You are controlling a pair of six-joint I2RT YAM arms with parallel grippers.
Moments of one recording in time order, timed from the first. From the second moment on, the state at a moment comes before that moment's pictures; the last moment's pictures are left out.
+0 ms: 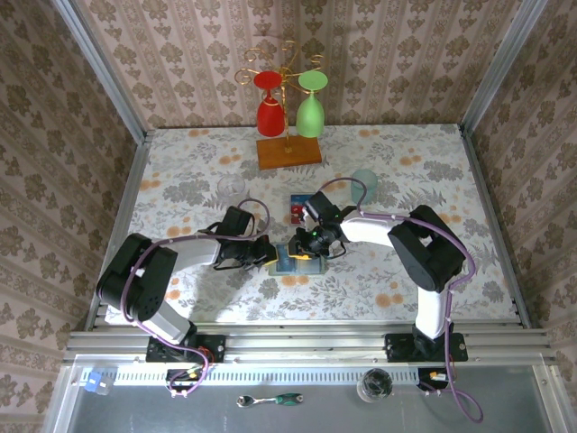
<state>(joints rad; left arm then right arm) -0.54 1.57 0.64 -0.10 0.56 -0.77 0.65 1.89 1.09 -0.30 -0.49 0.74</state>
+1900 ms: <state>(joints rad) -0.48 1.63 0.73 -0.21 0.57 -0.69 0.66 1.92 1.13 -0.35 -0.49 0.76</state>
